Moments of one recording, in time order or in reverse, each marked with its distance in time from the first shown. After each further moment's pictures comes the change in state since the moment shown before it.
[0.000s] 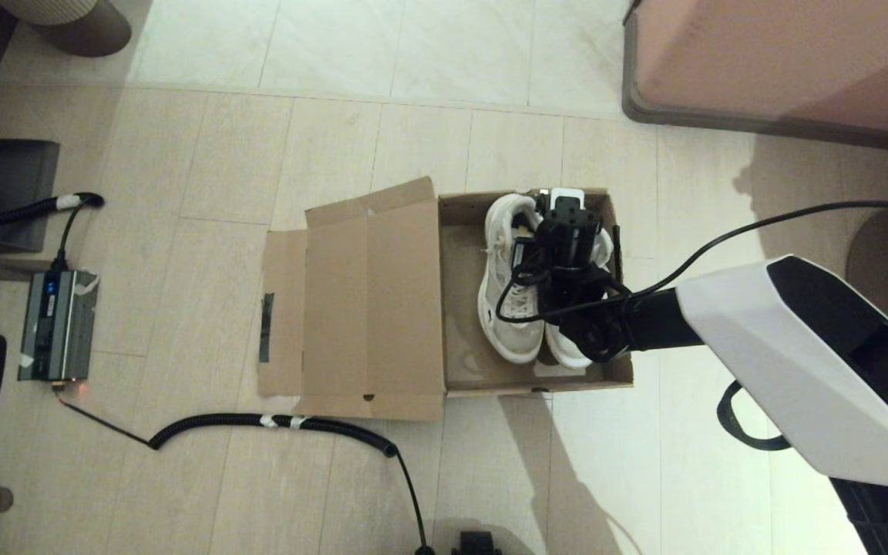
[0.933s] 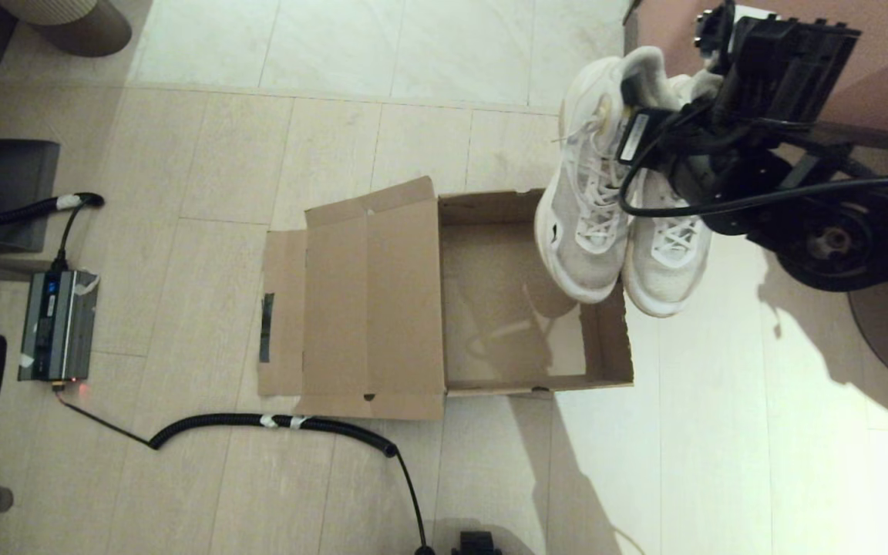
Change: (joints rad) left arm 0.000 0.000 0.000 0.000 0.000 0.000; right arm -0.043 -0.568 0.268 0.171 0.017 0.002
